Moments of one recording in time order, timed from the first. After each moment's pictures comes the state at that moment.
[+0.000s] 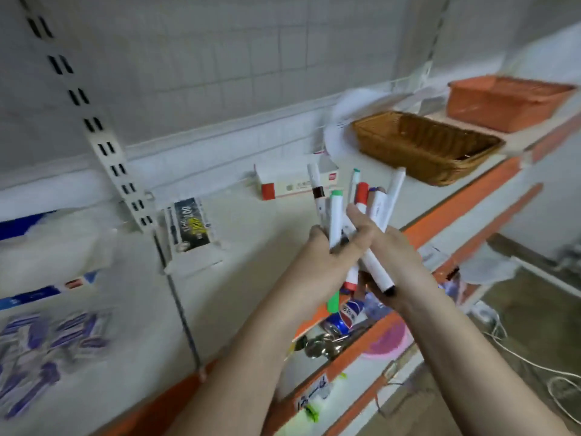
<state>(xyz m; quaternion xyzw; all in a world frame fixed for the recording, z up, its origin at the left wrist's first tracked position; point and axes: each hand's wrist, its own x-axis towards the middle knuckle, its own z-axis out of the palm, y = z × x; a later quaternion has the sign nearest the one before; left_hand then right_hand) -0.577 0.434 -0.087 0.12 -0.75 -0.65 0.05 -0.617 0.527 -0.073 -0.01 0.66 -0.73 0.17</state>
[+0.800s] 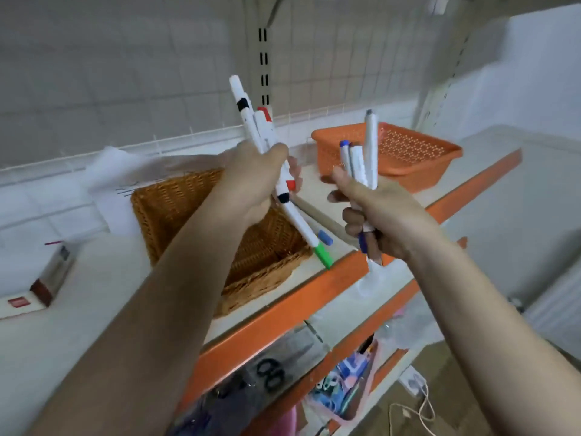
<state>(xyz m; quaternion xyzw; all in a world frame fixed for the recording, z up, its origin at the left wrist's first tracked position) -1.004 0.641 0.010 0.16 -0.65 -0.72 0.20 -1.038 0.794 -0.014 -0.17 0.68 -0.69 0.16</state>
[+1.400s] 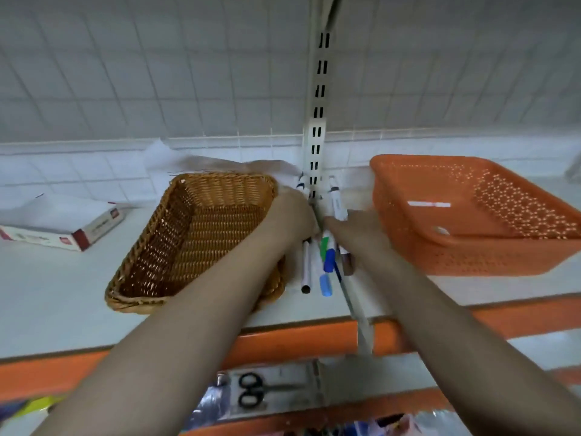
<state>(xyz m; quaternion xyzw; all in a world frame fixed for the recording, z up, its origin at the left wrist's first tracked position) -1.109 0.671 -0.023 0.38 -0.92 -0.12 -0.01 -1.187 0.743 -0.061 -0.26 0.78 -0.51 0.27</state>
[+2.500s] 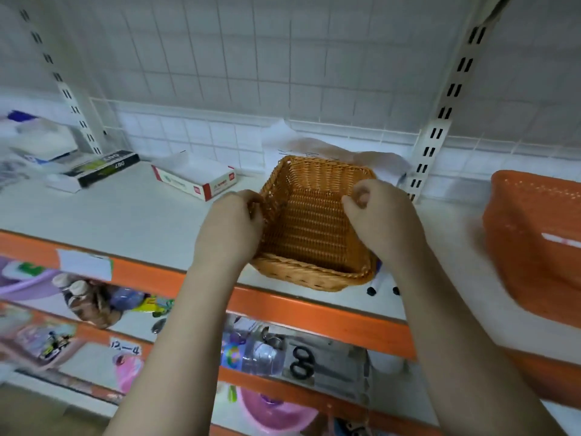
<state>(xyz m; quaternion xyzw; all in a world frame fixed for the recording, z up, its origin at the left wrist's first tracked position) -0.922 0.646 -0.052 0.56 -0.75 -0.13 0.34 -1.095 0.713 -0.028 -0.56 0.77 -0.32 0.00</state>
